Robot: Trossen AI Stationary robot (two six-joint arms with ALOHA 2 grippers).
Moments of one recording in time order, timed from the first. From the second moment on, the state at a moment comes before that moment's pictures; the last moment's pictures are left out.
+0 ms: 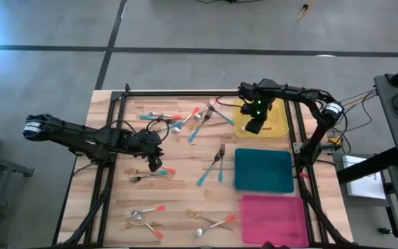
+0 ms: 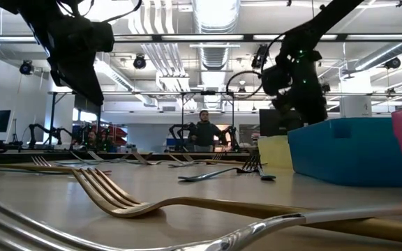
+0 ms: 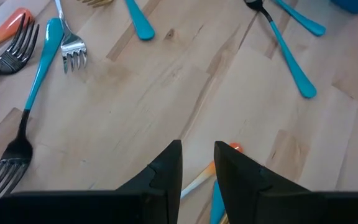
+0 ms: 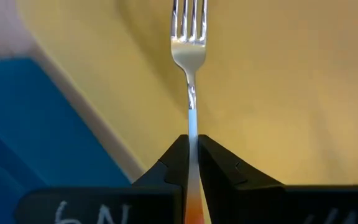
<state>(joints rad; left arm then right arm) -0.11 1.07 0.70 -0.60 -0.23 -0.60 -0.72 1.72 1.22 -1.19 -0.20 -0.18</state>
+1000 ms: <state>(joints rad) -0.11 1.07 0.70 -0.46 -0.49 -0.59 -0.69 1.66 1.55 -1.10 -0.26 0.14</state>
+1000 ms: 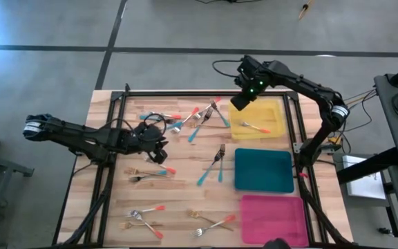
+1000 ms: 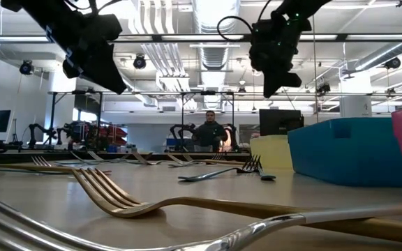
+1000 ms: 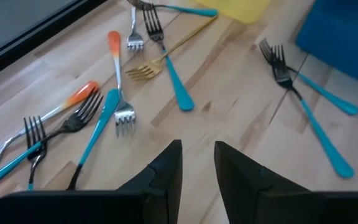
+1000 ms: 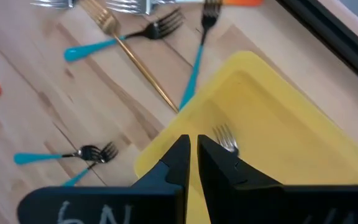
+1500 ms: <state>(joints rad) -0.11 1.07 0.70 -0.42 -0.49 -0.59 -0.65 1.66 1.53 -1.01 -0.37 0.21</state>
